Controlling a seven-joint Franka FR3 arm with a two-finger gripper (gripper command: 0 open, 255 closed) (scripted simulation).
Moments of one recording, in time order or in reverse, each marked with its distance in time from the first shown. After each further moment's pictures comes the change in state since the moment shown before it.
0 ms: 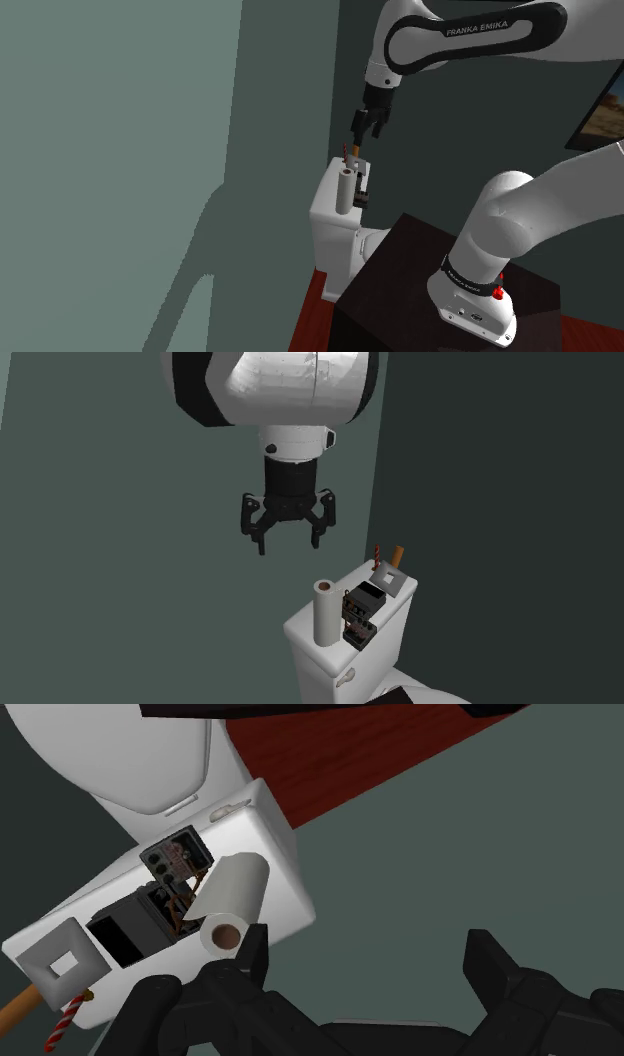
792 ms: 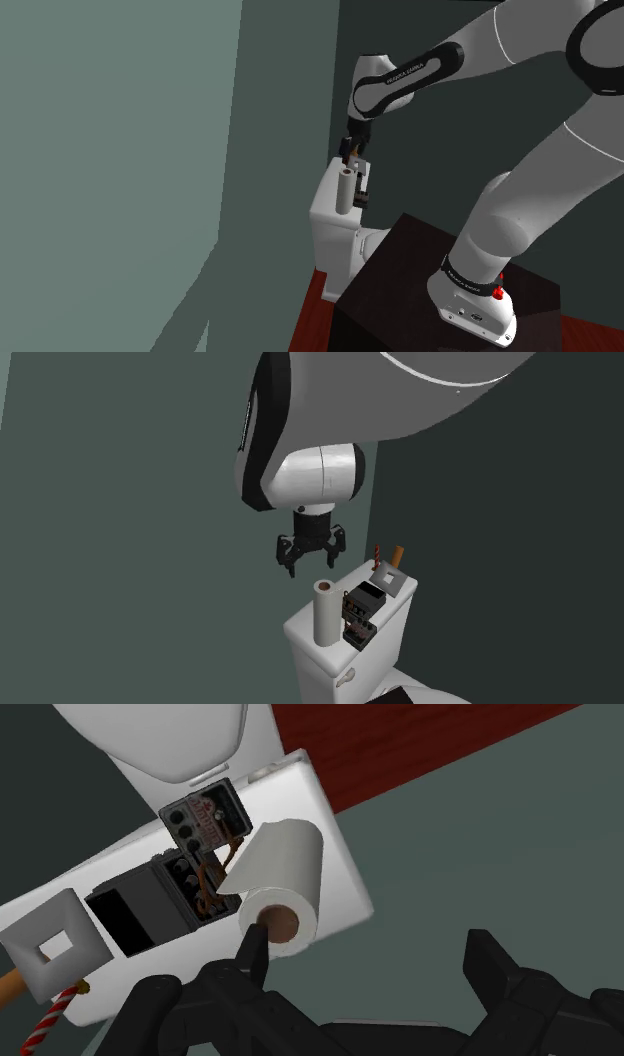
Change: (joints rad) arm -0.032 0.372 -0.096 -0.012 -0.068 0.382 -0.153
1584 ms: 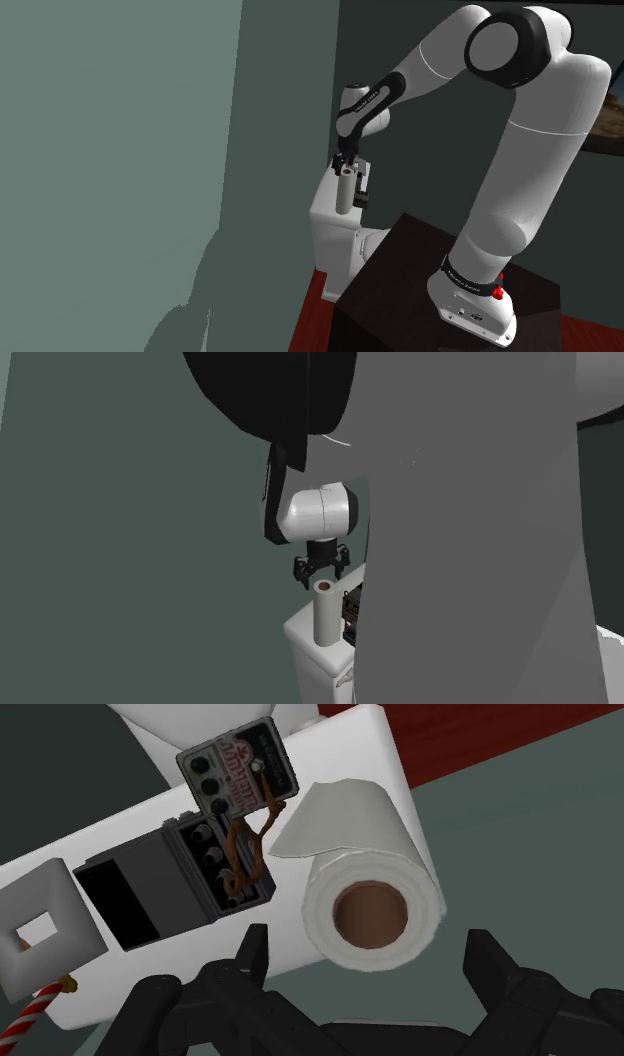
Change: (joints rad) arm -0.025 0.382 -0.048 0.129 0.023 0.256 -0.127
